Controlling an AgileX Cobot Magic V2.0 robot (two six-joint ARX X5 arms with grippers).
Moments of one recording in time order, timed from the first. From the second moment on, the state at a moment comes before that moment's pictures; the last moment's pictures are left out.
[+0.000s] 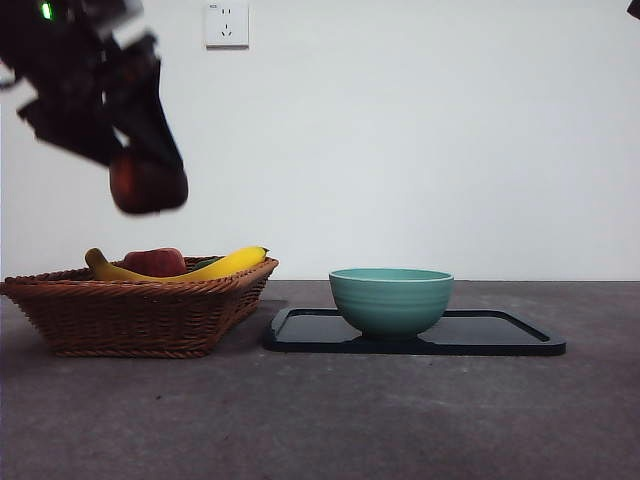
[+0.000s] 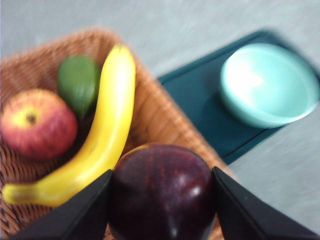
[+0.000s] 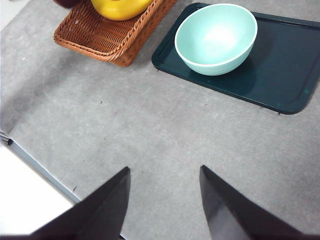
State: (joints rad) left arm -0.28 1.38 1.04 -0.38 0.27 0.19; right arm 0.37 0.62 0.81 -0.88 -0.37 0.15
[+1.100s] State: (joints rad) left arm -0.28 1.69 1.03 -0.23 0.24 0.22; right arm 0.37 0.62 0.81 -0.87 -0.37 0.15
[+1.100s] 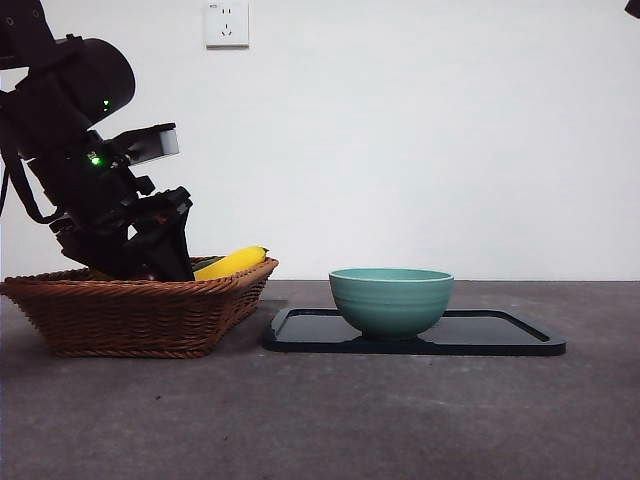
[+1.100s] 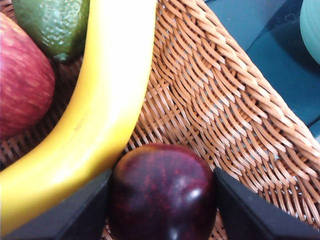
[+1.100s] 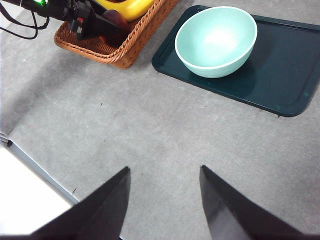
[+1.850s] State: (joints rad) left arm -0.30 1.35 1.07 -0.42 0.37 0.16; right arm 0.37 0.62 0.81 -0.86 -0.37 0.15
